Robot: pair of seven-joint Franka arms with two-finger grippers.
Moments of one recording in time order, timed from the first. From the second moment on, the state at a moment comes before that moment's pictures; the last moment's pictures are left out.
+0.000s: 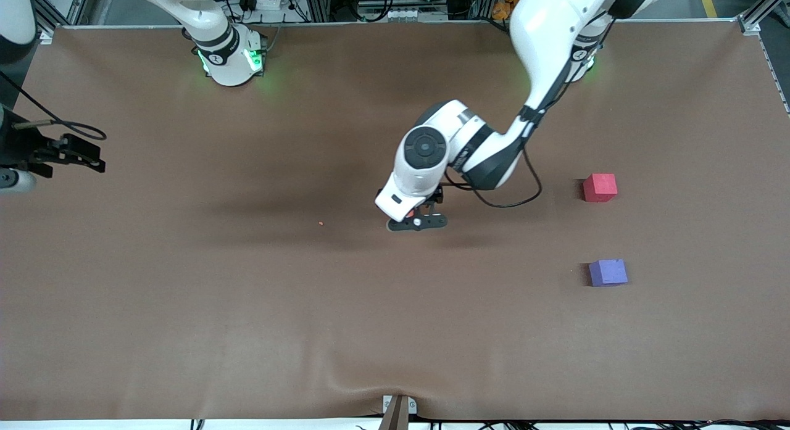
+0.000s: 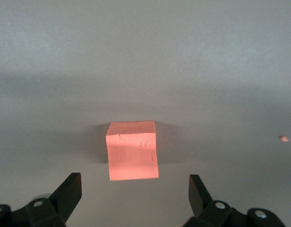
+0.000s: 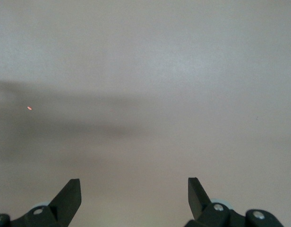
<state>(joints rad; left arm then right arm) -0.58 0.72 -0.23 -1.39 0.06 2.08 -0.85 0.00 0.04 -0.08 -1.61 0.00 1.58 -0.16</state>
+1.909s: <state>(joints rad) -0.59 0.79 -0.18 -1.35 0.10 2.11 -0.89 -0.02 0.01 -0.05 -1.61 0.01 1.57 -0.06</state>
